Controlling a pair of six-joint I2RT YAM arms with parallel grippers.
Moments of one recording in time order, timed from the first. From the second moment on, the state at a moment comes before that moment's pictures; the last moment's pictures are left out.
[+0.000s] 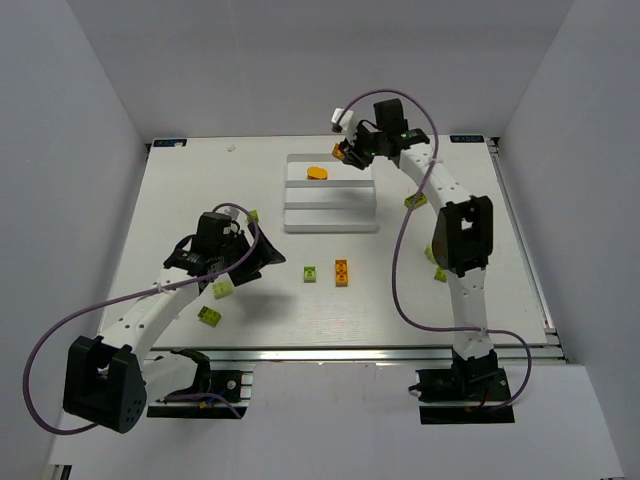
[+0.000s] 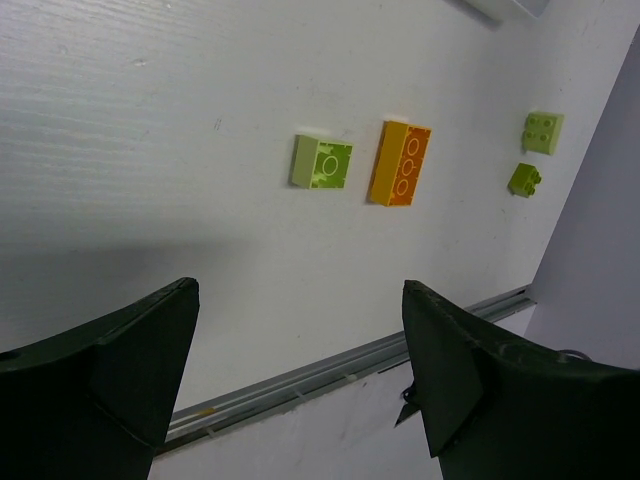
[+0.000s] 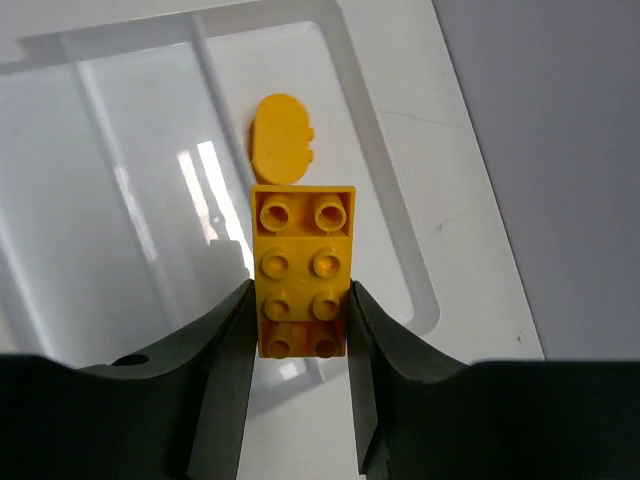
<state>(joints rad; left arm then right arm) -0.31 1.12 0.73 -0.42 0.30 -0.80 0.35 2.22 2.10 -0.59 -0.56 -0.84</state>
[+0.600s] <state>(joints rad) -0.46 1.26 0.84 -0.37 0.28 -0.80 0.36 2.47 2.18 -0.28 -0.34 -0.57</state>
